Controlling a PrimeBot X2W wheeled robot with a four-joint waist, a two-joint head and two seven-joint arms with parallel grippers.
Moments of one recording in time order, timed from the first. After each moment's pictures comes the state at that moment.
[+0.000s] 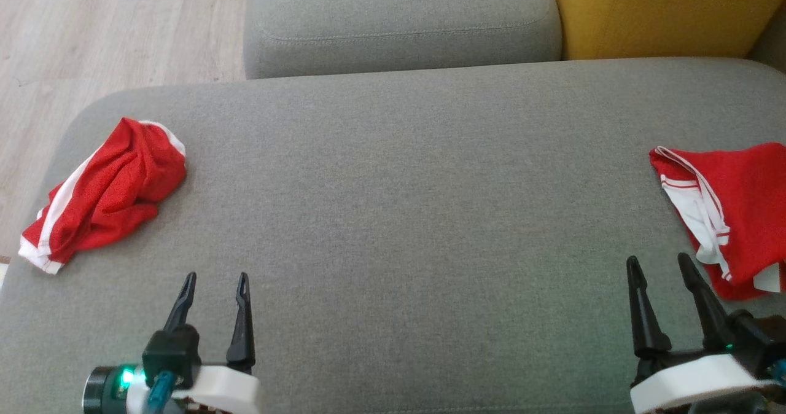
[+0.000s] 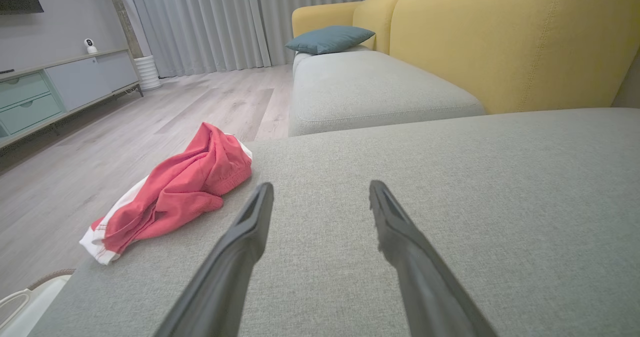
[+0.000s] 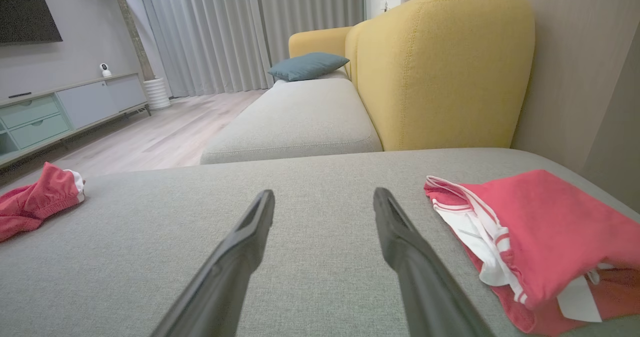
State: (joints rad) left arm 0.09 0.25 -0.37 0.09 -0.22 0.32 -0.25; right arm 0.22 -0.04 -0.04 -0.12 0.15 0.13 0.00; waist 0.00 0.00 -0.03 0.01
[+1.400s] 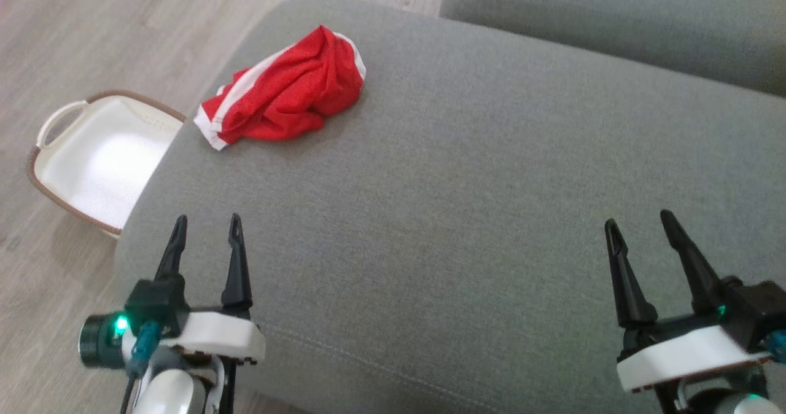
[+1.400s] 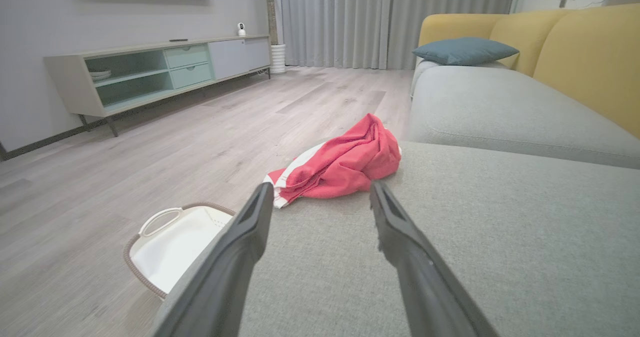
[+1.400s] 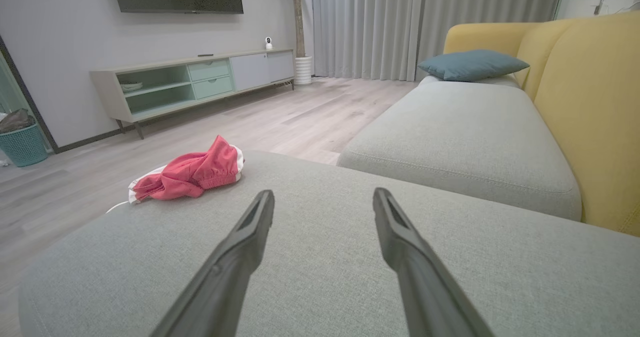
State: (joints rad) left arm -0.03 0.20 -0.30 0.11 -0.21 0.27 -0.25; right arm 0.18 -0.05 0.03 -0.28 0.10 0.13 0.09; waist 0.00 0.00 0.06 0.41
